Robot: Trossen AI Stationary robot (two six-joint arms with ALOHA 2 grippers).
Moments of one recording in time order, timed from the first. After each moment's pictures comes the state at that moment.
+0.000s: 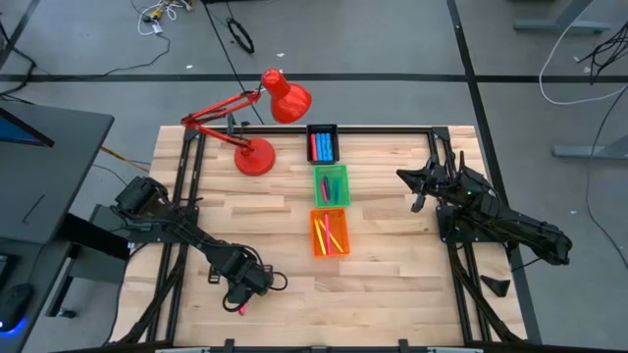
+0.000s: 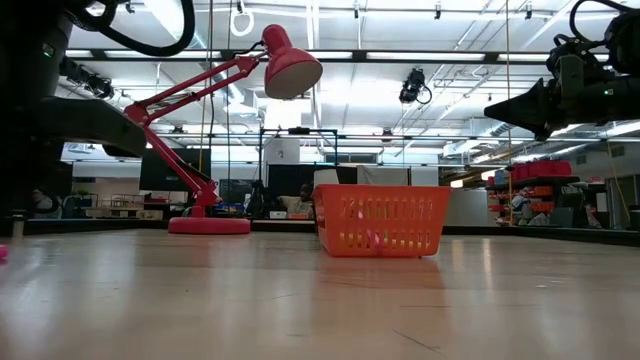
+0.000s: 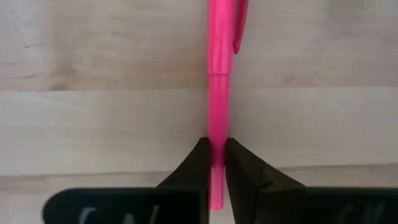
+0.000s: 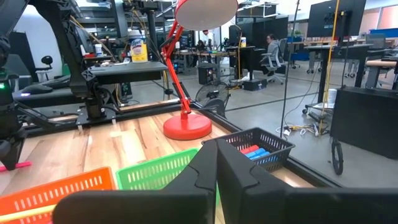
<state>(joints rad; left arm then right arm) -0.59 1.75 0.97 -0.71 0.12 1.01 -0.46 0.01 0.02 0.02 -0.06 0.04</state>
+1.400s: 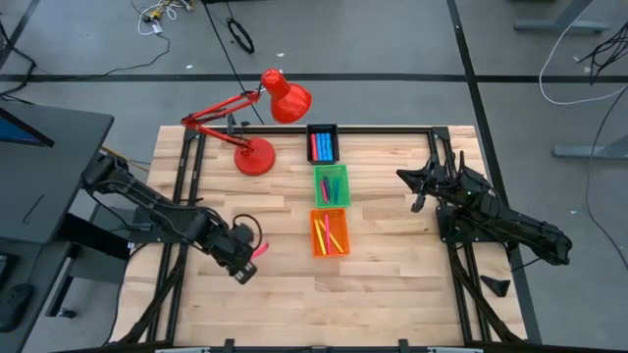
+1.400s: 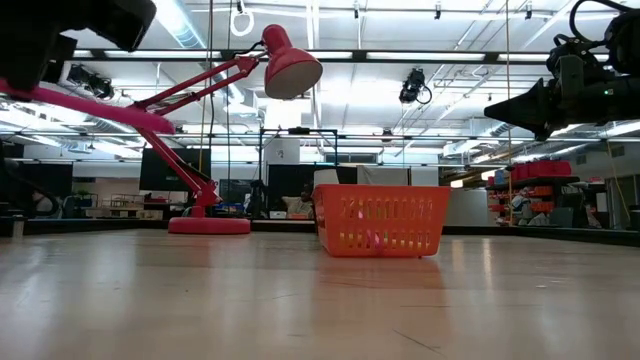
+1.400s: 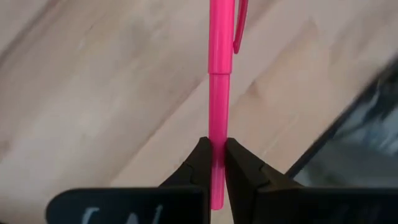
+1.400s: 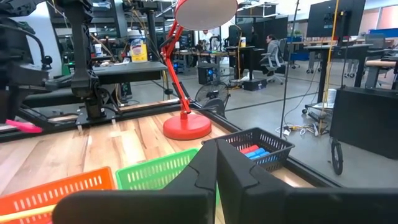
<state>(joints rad) -0.50 1.32 0.98 -0.85 0.07 -1.27 -0.46 0.01 0.02 0.02 -0.06 0.04</state>
